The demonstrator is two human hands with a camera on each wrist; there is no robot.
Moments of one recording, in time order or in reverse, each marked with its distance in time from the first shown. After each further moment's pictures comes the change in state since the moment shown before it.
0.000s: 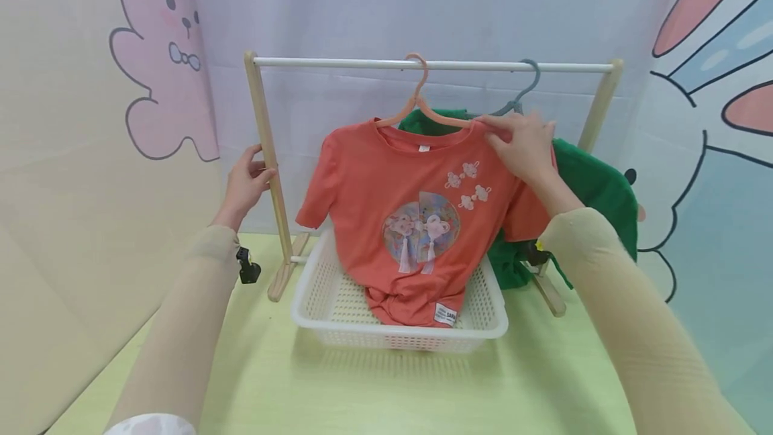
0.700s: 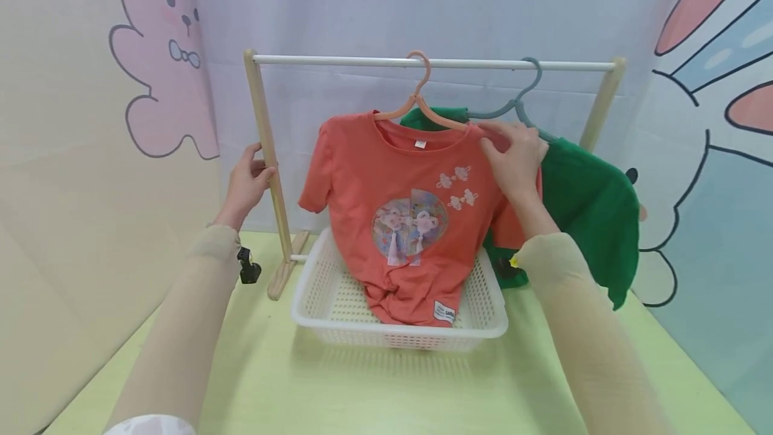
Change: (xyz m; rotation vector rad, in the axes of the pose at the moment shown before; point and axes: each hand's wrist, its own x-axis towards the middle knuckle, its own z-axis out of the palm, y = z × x) left_hand 0.000 0.000 0.003 0.029 0.019 0.011; right_hand -0.016 -0.005 0.033 0.246 0.278 0.068
